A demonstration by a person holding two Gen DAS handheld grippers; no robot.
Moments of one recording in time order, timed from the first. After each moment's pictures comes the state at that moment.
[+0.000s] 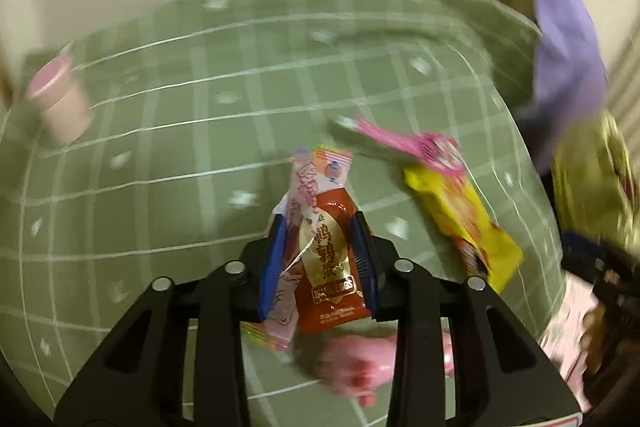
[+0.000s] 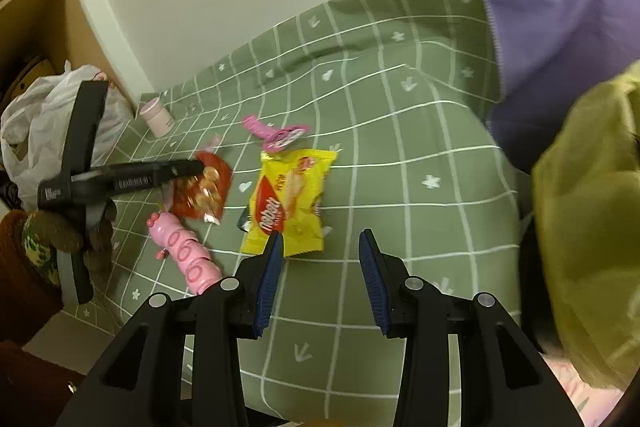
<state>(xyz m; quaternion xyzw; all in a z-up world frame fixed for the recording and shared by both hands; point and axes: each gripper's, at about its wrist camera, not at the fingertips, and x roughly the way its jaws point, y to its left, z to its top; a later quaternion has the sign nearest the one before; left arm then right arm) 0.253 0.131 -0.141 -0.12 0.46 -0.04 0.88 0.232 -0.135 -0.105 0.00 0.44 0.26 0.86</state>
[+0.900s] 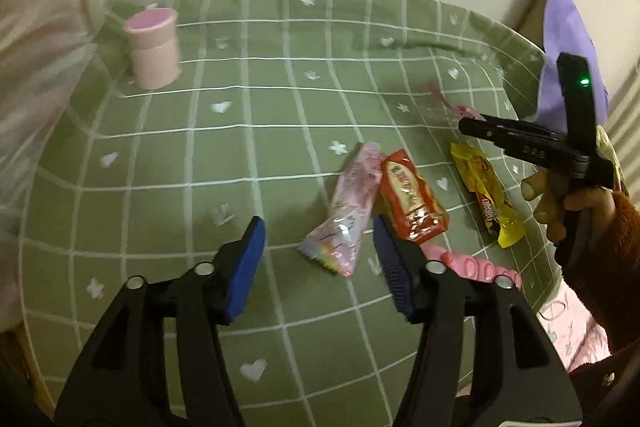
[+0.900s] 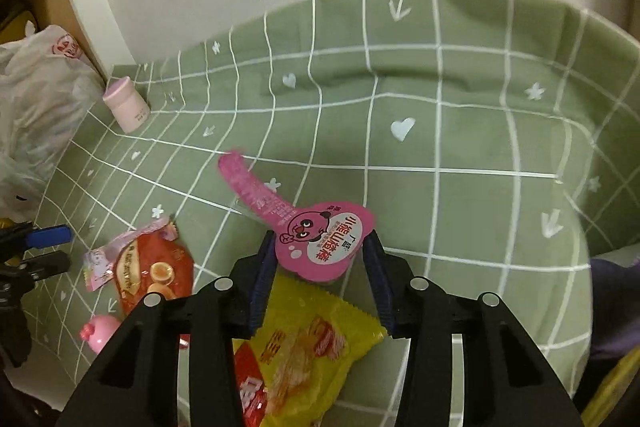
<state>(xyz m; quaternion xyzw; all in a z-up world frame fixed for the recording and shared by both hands) 0.195 0.182 -0.141 -0.13 0.46 -0.04 0.88 0.353 -0.037 -0.140 -0.08 0.46 0.30 0.84</state>
